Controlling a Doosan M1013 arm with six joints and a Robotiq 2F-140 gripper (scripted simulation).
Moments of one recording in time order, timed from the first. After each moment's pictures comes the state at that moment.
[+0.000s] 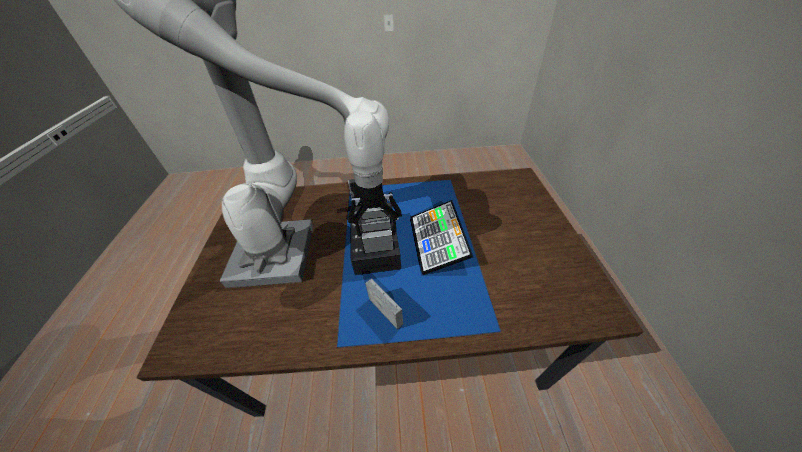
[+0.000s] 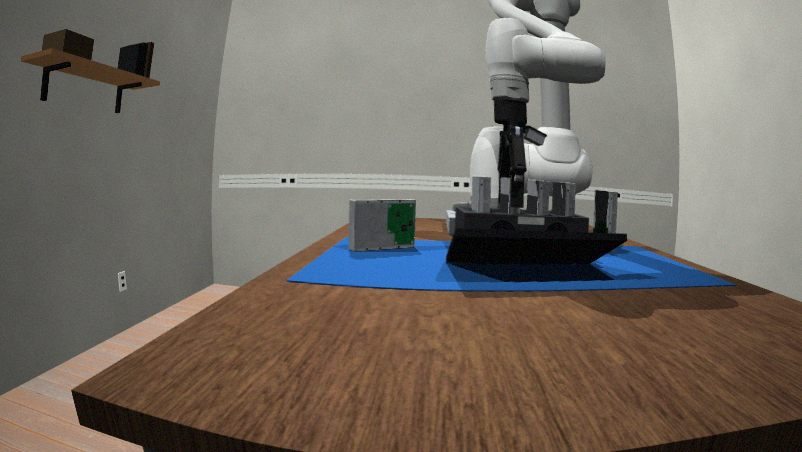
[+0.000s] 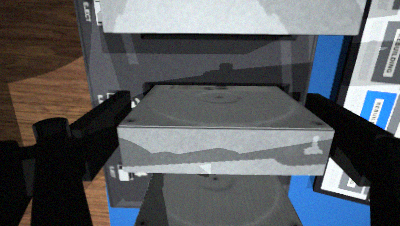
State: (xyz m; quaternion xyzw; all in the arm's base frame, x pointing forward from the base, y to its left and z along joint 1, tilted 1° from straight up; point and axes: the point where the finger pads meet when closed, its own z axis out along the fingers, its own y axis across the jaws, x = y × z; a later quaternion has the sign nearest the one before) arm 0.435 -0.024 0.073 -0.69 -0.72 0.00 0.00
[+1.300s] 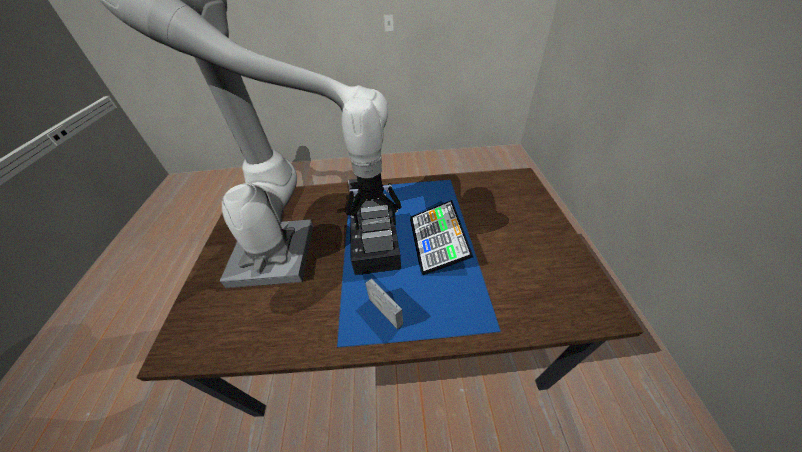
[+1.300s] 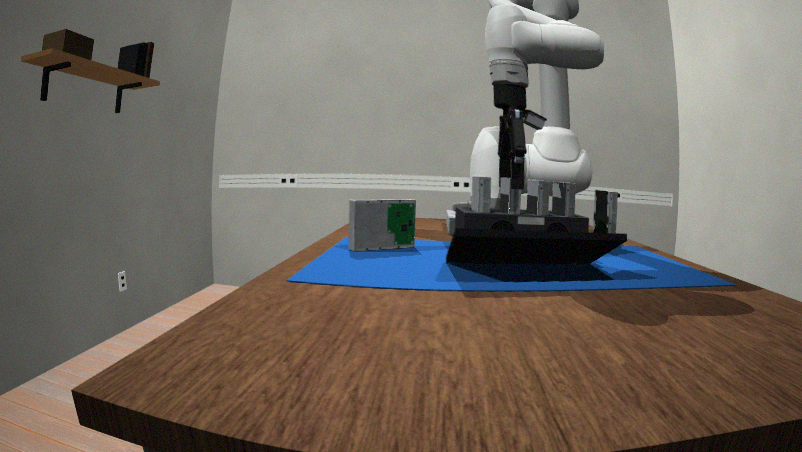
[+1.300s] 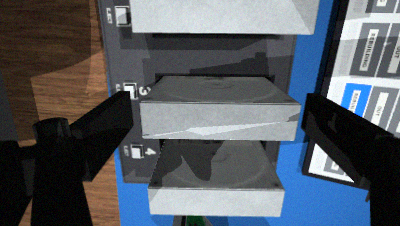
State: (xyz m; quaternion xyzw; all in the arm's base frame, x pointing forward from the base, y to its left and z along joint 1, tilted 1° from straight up) arm 0.435 -0.025 0.110 -0.69 -0.72 0.00 0.00
